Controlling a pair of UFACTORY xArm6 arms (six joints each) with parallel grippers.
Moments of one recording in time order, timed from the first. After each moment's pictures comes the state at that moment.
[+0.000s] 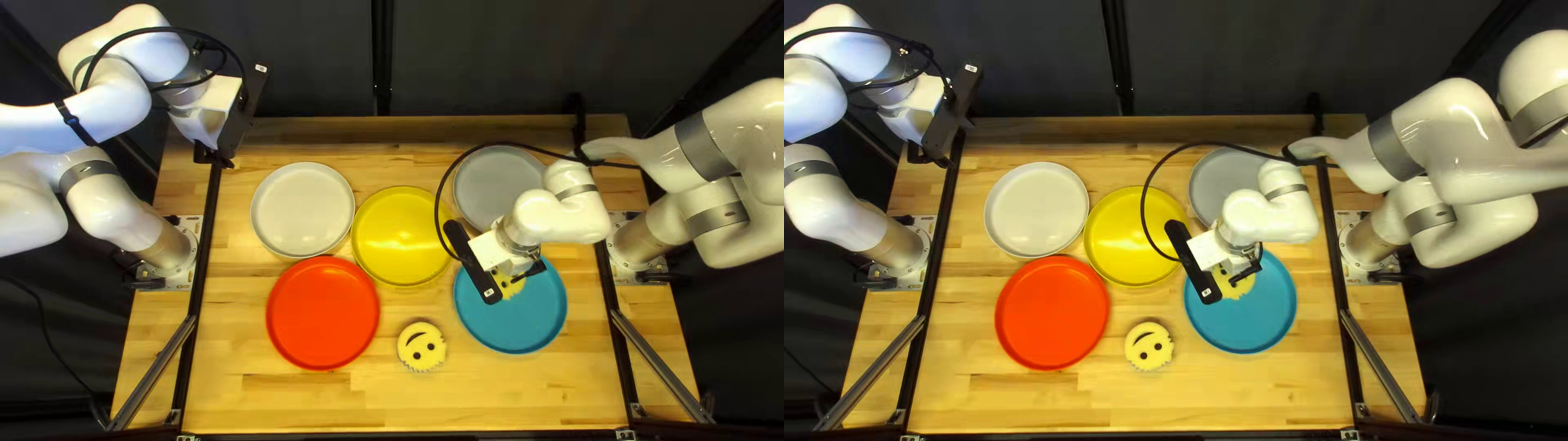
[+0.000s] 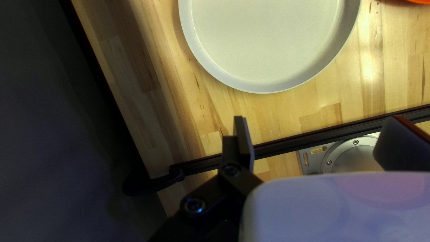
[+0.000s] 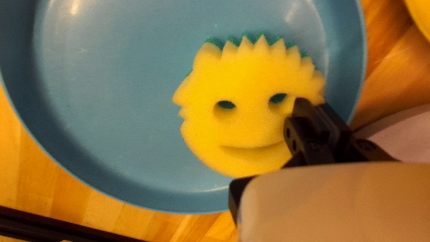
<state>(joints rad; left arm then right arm) 0.64 -0.98 -0.46 -0.11 1.33 0.98 0.29 -0.22 -0.38 -0.05 0.62 -0.15</state>
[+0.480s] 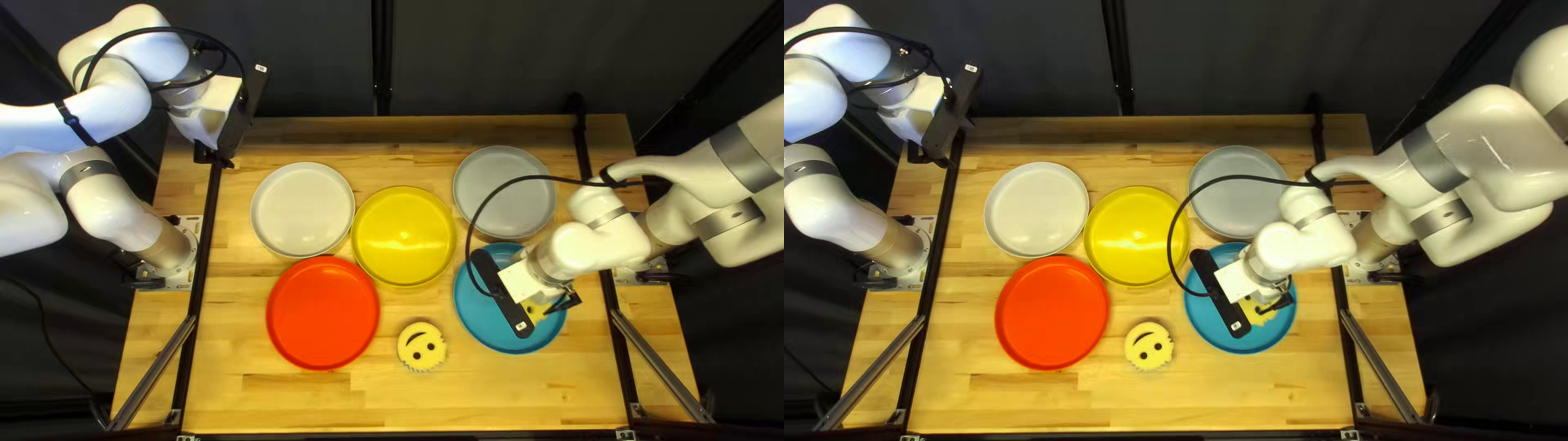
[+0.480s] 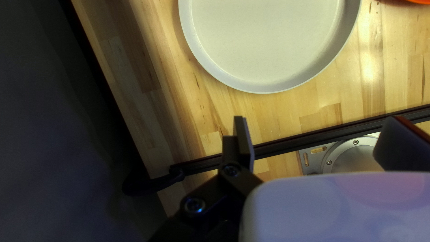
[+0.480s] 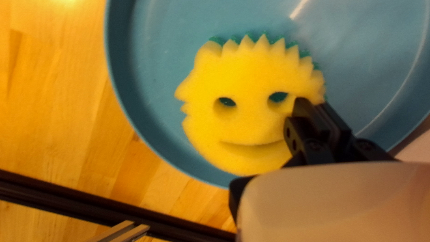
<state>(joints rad) 0.64 -0.98 -0.46 -0.11 1.33 0.98 0.34 -0.34 -0.30 -0.06 0.68 -0.08</state>
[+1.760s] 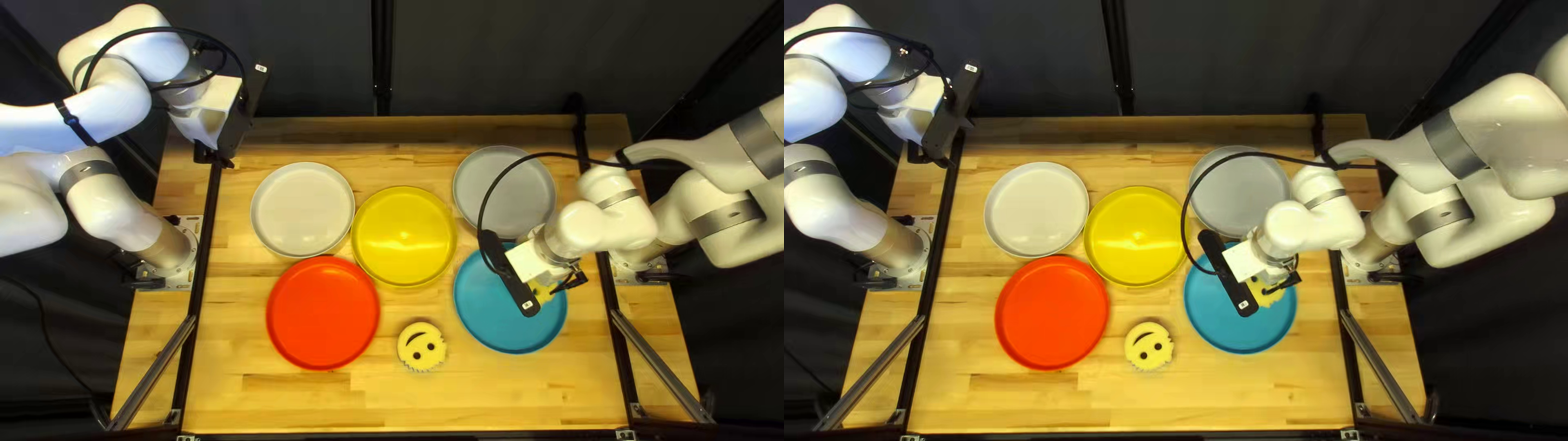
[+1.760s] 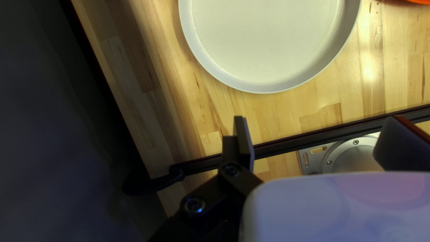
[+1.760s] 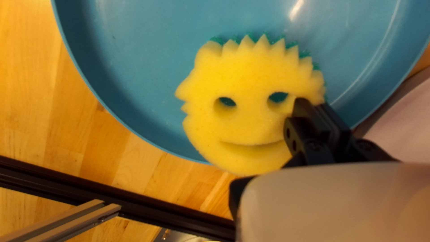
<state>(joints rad) 0.64 -0.98 -0.46 -0.11 1.33 0.98 0.24 -0.24 -0.39 -0.09 0.66 -0.20</state>
